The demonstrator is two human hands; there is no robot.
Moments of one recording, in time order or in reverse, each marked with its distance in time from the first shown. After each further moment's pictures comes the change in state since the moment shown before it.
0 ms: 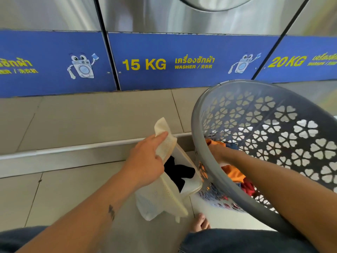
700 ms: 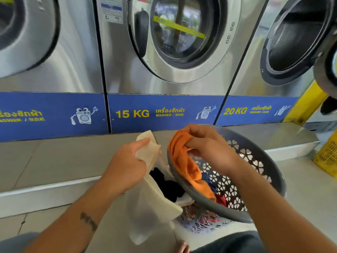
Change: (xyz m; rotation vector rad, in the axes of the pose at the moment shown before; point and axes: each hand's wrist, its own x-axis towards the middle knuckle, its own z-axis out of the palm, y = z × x) left_hand -0.081 0.079 -0.078 -0.145 0.190 0.092; right_hand -0.277 -0.107 -0.097 0.943 0.466 -0.685
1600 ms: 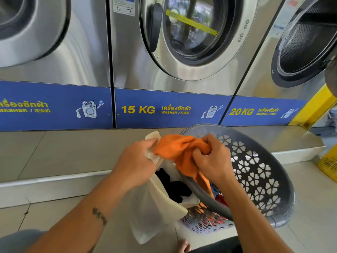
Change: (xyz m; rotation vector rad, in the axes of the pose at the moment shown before) left_hand -0.005 0.012 -0.011 0.035 -0.058 0.055; right_hand 0.010 0.073 0.014 -0.596 0.584 -0.017
